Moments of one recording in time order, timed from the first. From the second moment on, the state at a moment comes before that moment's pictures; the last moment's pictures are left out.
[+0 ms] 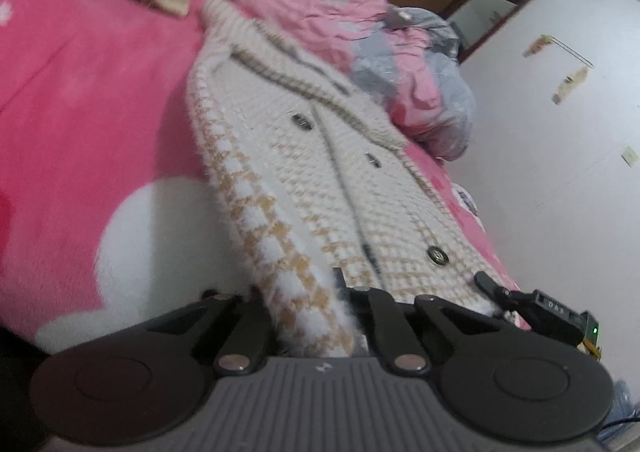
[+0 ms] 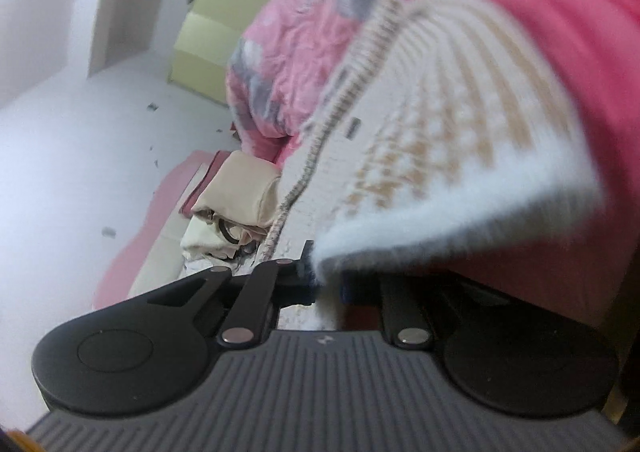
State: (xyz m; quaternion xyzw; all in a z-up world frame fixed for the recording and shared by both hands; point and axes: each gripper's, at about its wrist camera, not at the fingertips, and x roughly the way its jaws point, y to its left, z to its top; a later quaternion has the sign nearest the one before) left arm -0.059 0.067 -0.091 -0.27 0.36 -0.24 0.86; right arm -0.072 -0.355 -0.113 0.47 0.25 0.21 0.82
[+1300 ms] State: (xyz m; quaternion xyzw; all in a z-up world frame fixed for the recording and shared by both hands) left arm -0.141 0.088 -0.021 -0.29 0.29 -0.33 0.85; right arm -0.179 -0.340 -0.041 0.34 0.21 0.29 0.87
